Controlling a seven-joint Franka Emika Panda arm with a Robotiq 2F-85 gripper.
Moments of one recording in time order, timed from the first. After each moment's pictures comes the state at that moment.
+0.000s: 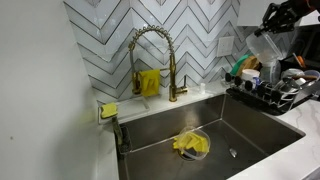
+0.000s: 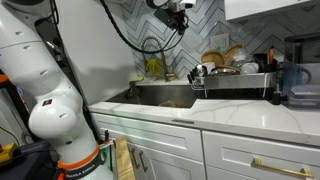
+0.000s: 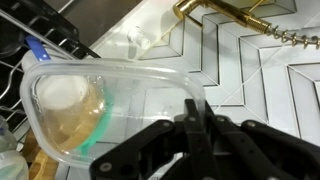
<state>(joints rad) 0.10 -0.19 0.08 -1.92 0.79 2.24 -0.23</state>
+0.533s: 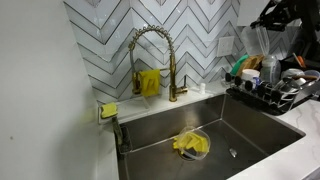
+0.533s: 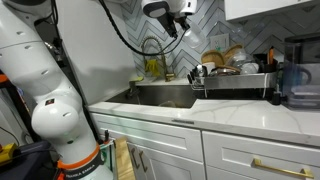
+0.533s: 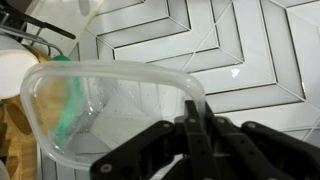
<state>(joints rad) 0.16 -0.19 0.08 -1.99 1.20 2.51 -0.40</state>
